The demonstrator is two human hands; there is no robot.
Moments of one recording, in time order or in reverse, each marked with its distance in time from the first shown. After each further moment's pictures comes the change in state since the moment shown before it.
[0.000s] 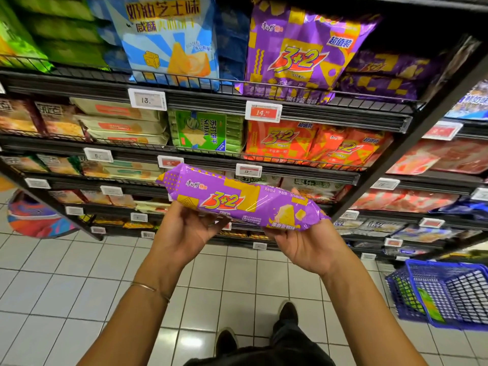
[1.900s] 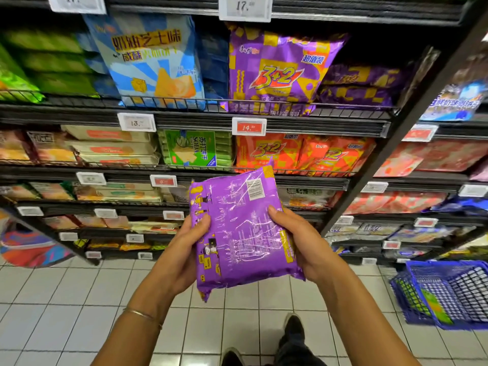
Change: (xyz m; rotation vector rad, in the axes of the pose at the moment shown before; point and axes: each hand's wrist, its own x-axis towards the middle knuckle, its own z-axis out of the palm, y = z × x) left_hand -0.019 -0.005 0.013 0.185 -0.003 -0.176; right_hand -0.002 0.002 0.000 -0.312 0.036 -0.170
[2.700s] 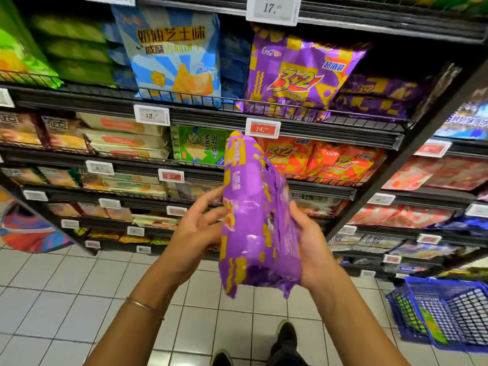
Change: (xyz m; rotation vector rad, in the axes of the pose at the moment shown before) left_hand 0.003 0.010 0.008 0.350 -0.158 0.350; right_hand 0.011 0.006 0.015 0.333 -0.018 0.051
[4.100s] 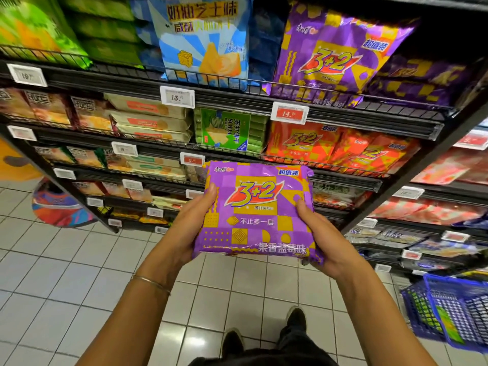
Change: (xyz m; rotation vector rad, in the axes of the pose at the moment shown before) left_hand -0.016 0.015 -0.032 -0.144 0.300 -0.383; right_hand -0.002 0.008 -0.008 -0.371 0.026 0.031
